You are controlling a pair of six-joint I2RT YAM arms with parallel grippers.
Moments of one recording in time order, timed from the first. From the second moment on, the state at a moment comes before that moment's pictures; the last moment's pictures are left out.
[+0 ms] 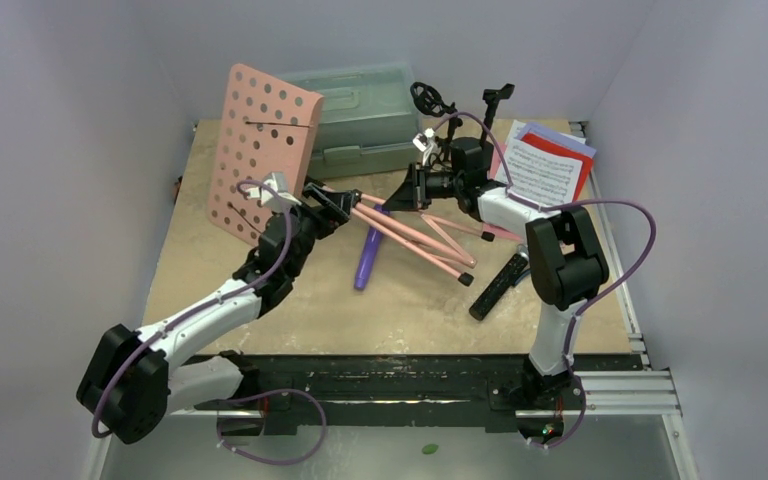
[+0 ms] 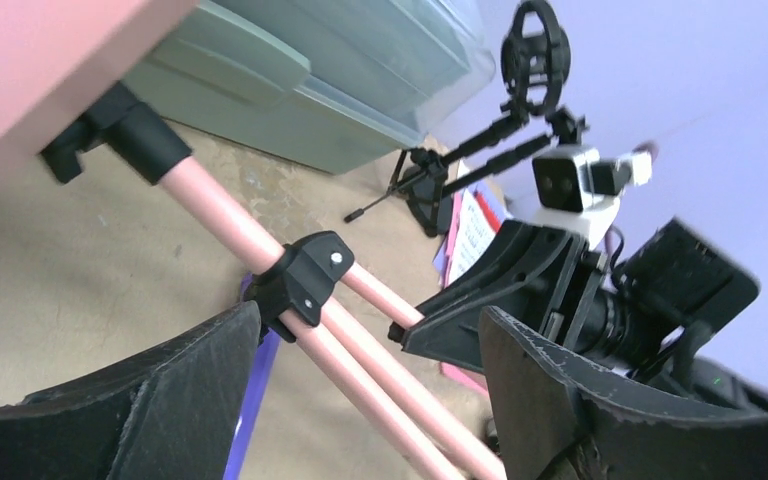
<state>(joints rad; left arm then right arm) -0.58 1.16 0.61 0.45 -0.32 -0.83 0.37 1.91 1.27 0.22 -1.00 0.52</state>
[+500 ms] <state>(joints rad) -0.58 1.25 0.69 0.21 -0.53 -1.24 0.37 1.91 1.26 0.21 -1.00 0.50</state>
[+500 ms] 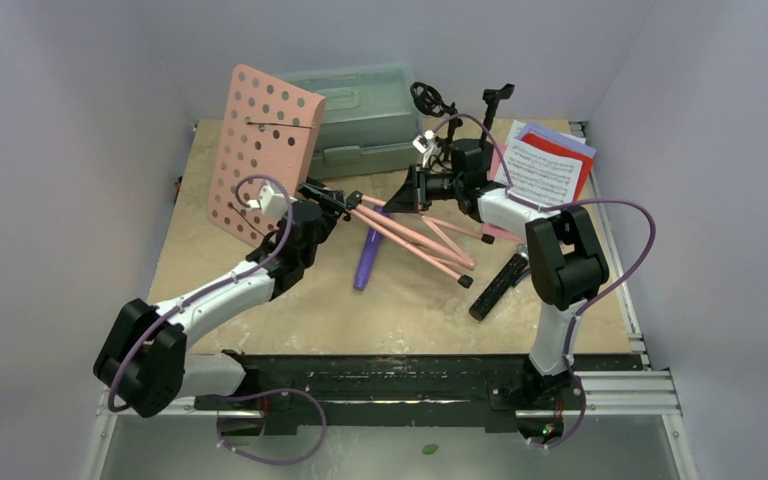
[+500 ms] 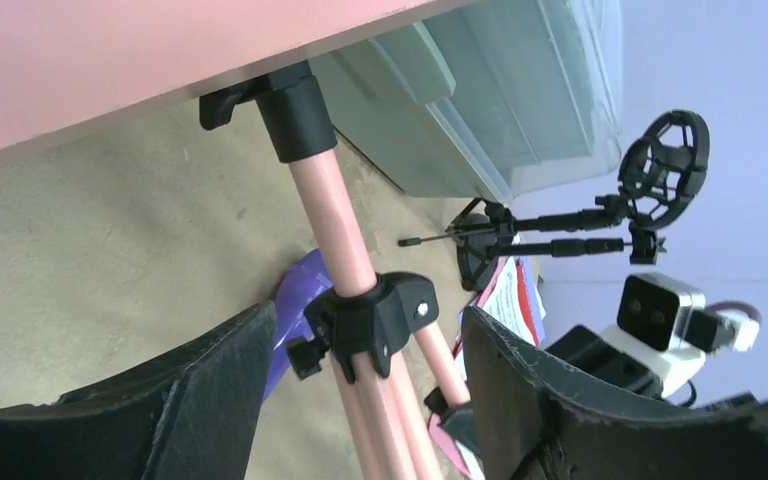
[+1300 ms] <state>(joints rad) -0.57 1.51 0.85 0.13 -0.57 -1.46 0.37 1.91 1.26 0.19 -1.00 0.47</state>
